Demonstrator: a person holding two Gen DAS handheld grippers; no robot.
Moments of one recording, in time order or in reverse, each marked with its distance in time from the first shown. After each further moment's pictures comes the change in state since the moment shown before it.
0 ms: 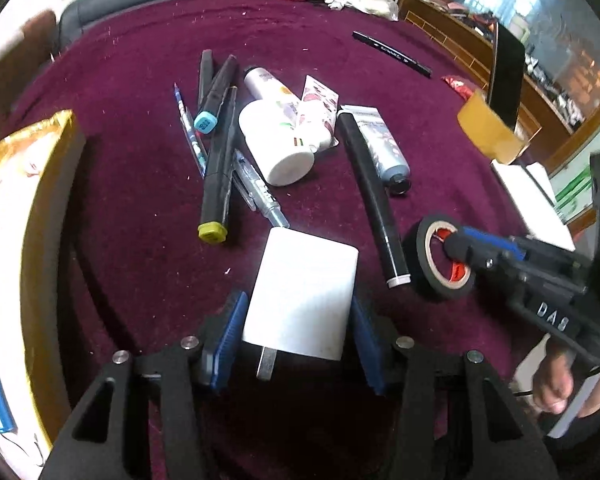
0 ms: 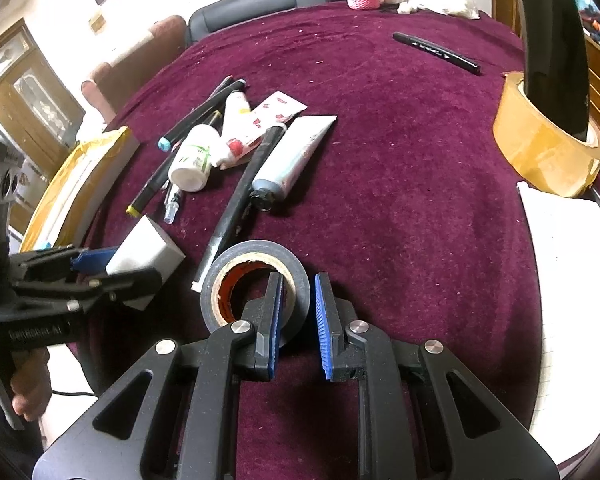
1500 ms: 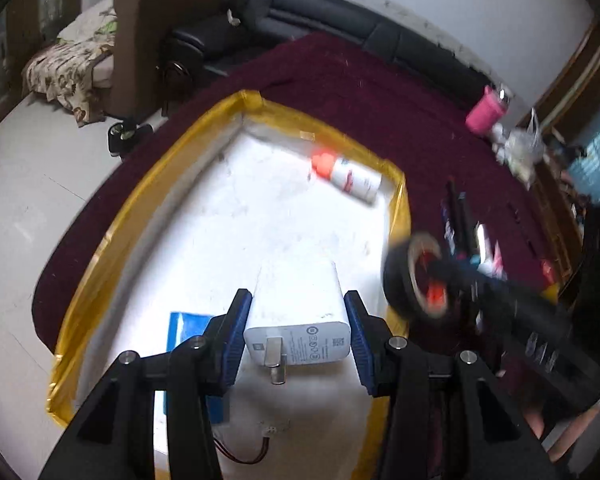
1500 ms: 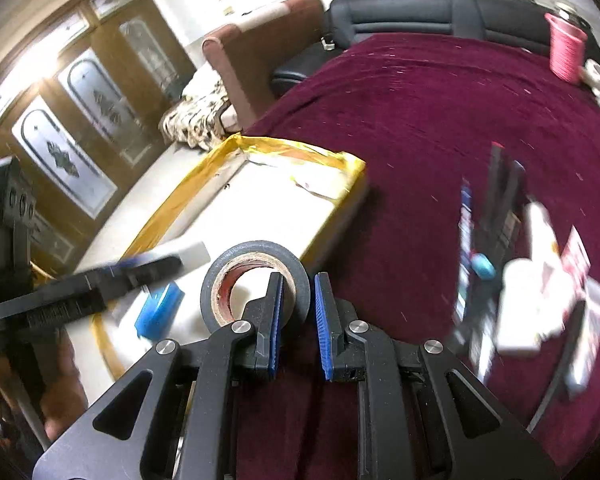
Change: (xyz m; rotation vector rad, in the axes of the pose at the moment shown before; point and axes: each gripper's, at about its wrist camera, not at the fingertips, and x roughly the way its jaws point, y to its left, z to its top) left arm -0.093 0.207 -0.043 -0.552 -0.187 0.128; right arm 0.061 0.234 0.080 -0.333 0.048 0.310
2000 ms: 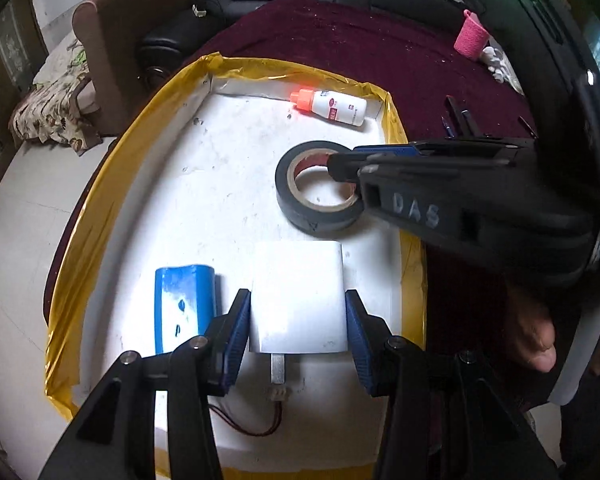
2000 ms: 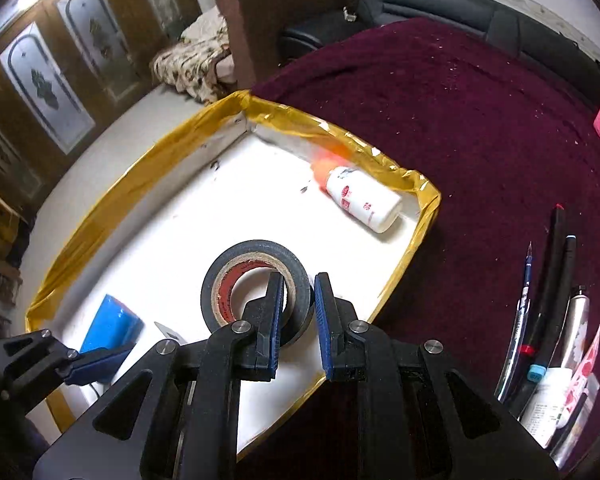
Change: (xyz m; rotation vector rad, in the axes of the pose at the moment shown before) left arm 0.015 -0.021 -0.031 0.206 0.093 0.103; right arm 0.072 0.040 0.027 -0.179 0.157 -0.097
